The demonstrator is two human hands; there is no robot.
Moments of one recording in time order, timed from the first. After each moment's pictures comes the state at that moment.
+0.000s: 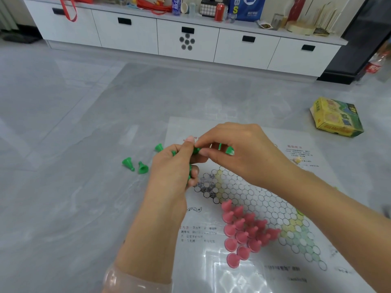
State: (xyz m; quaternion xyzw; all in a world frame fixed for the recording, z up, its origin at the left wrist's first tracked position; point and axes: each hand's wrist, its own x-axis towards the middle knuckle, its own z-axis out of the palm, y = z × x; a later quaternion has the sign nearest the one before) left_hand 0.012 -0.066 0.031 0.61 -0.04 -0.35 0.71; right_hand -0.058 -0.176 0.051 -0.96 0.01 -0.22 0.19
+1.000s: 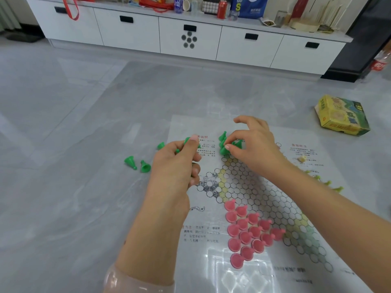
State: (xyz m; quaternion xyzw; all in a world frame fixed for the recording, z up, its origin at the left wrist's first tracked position) left_hand 0.014 -0.067 0.030 0.62 -0.02 -0.33 0.71; right_hand -0.053 -0.222 0.004 -0.93 0.29 -0.14 0.15
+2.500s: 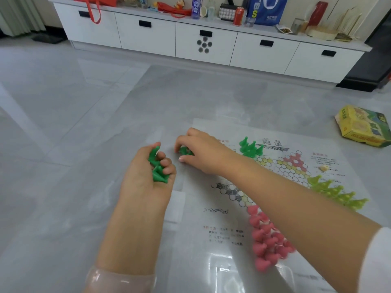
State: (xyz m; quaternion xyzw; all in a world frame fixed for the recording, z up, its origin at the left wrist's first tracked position) left_hand 0.072 -0.021 0.013 0.38 0.19 -0.34 0.84; right_hand 0.044 -0.148 0.004 -0.98 0.09 0.03 0.17
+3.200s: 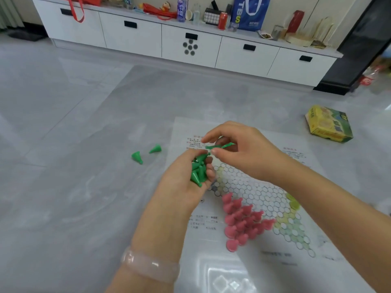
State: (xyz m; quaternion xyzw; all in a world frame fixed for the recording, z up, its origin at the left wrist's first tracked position) left_hand 0.007 -0.064 0.024 0.40 0.10 -0.51 0.76; right_hand -0.066 -0.166 0.059 -0.92 0.14 -0.11 0.35
